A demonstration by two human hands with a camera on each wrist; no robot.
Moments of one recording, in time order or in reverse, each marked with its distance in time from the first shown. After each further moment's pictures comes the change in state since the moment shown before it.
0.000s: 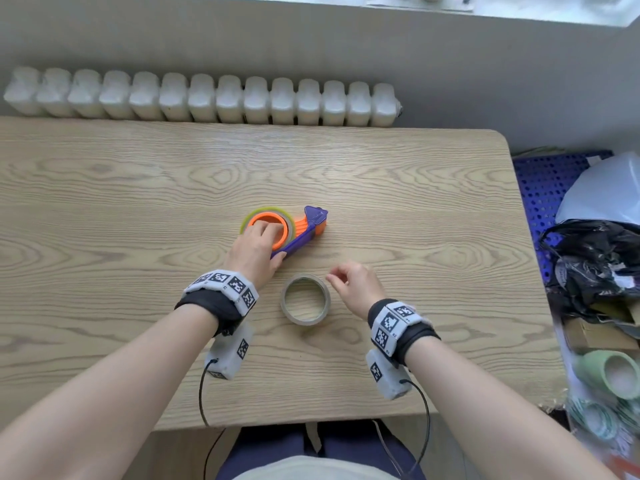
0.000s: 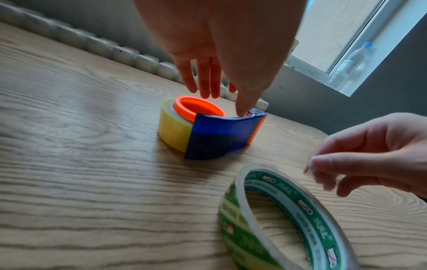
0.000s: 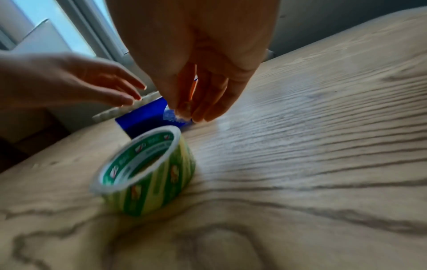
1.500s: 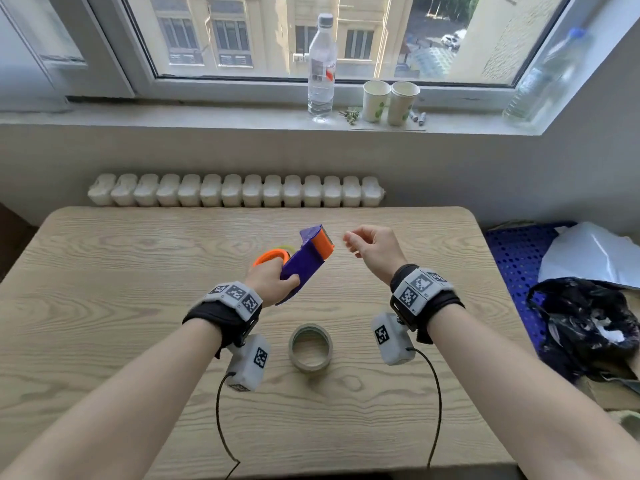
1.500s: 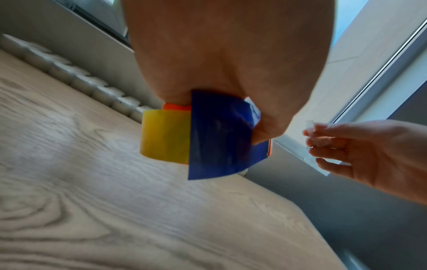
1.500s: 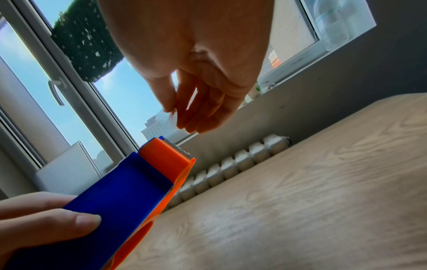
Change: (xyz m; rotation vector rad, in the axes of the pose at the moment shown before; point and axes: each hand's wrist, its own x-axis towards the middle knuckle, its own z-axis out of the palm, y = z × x) left_hand -0.005 0.045 -0.087 -0.135 -0.134 -0.145; right_hand 0.018 -0.084 -0.129 0.465 0.281 -0.149
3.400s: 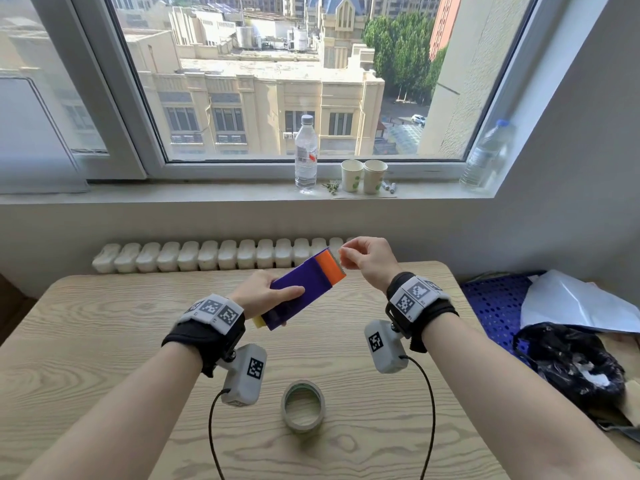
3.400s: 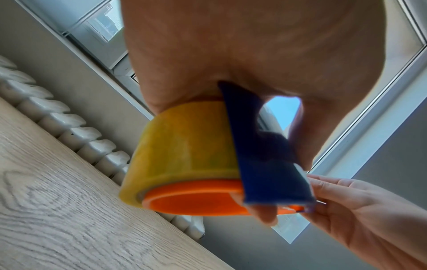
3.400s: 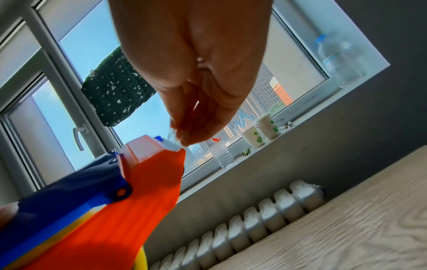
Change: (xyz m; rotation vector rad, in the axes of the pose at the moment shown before) left_hand -0.041 0.057 -0.086 -0.456 -0.124 0.175; right_hand 0.008 -0.071 -0.044 0.113 0.045 -0.118
